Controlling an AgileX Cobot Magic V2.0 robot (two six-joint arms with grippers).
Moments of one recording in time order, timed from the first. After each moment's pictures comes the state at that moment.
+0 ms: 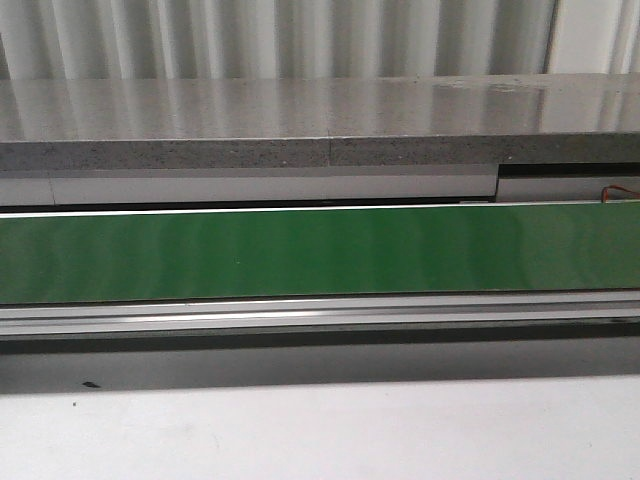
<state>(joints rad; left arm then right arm) -0.07 0.00 0.00 -0.01 0.13 0.06 -0.01 -0.01 0.03 0.01 0.07 0.02</state>
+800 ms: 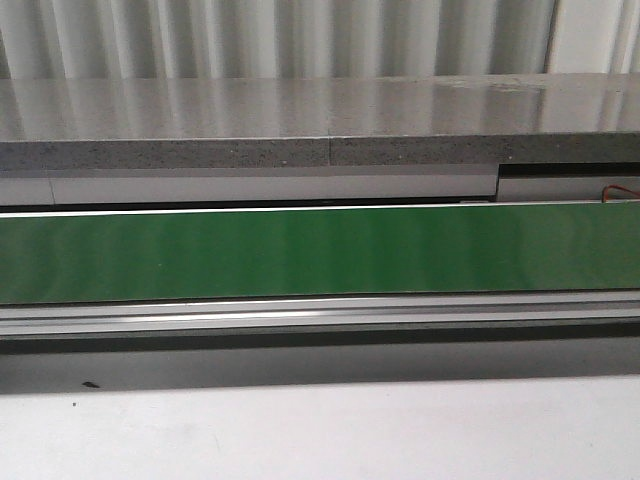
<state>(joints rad) -0.07 0.00 0.00 -0.01 0.13 0.06 -0.01 -0.01 0.03 0.01 0.07 0.02</state>
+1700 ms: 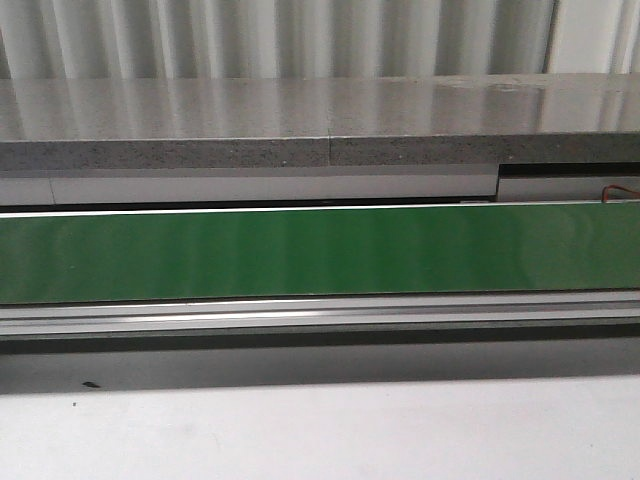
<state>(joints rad) -0.07 0.00 0.00 -0.01 0.13 0.06 -0.01 0.45 -0.54 0.02 0.80 0.02</state>
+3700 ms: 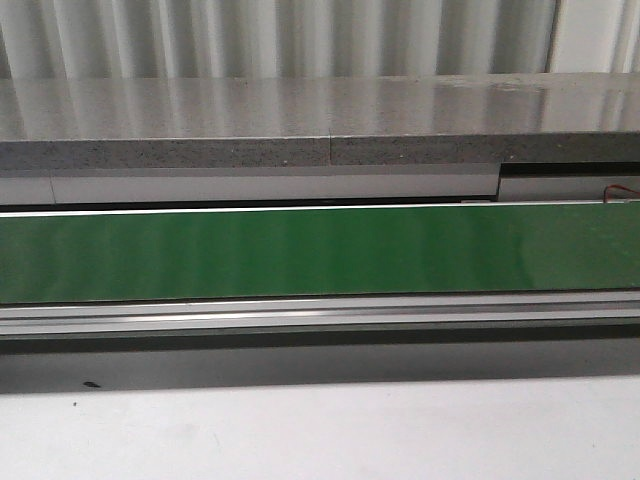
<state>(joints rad) -0.07 0.00 0.00 -0.01 0.13 0.06 -0.44 1.83 -1.29 -0.04 0.90 0.01</state>
